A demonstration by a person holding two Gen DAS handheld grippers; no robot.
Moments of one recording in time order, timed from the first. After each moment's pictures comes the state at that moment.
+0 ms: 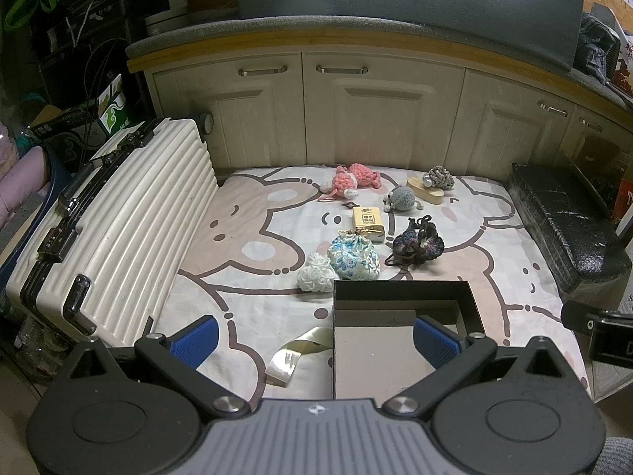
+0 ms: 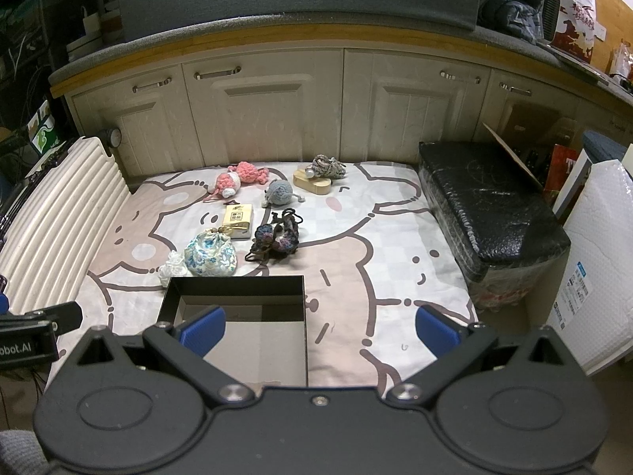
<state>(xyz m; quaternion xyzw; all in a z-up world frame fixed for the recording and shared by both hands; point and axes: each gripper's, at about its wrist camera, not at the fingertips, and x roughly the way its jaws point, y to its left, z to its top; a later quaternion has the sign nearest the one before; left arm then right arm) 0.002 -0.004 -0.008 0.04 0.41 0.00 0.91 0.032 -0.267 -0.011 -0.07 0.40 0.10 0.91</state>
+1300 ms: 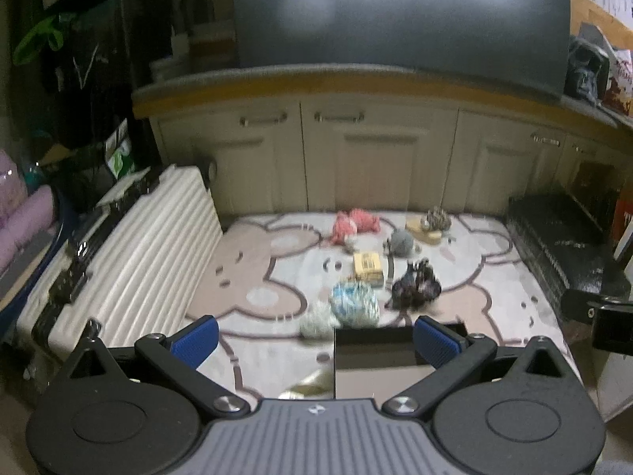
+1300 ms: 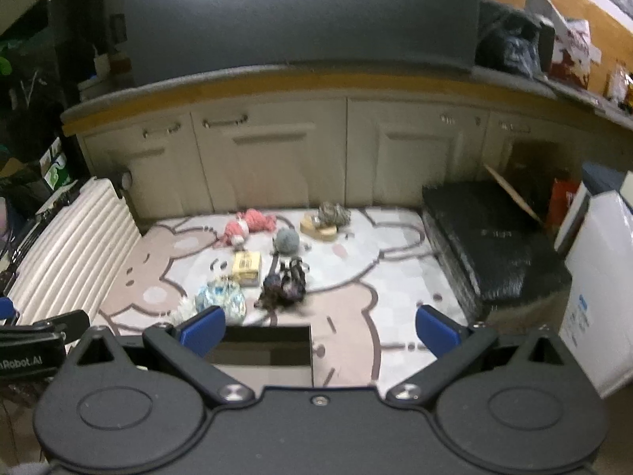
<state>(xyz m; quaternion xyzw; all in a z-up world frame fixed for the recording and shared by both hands) -0.007 -0.009 0.017 0.05 0.35 -0.01 0.94 0.035 -0.270 0.019 -0.06 0.33 0.12 0.93</state>
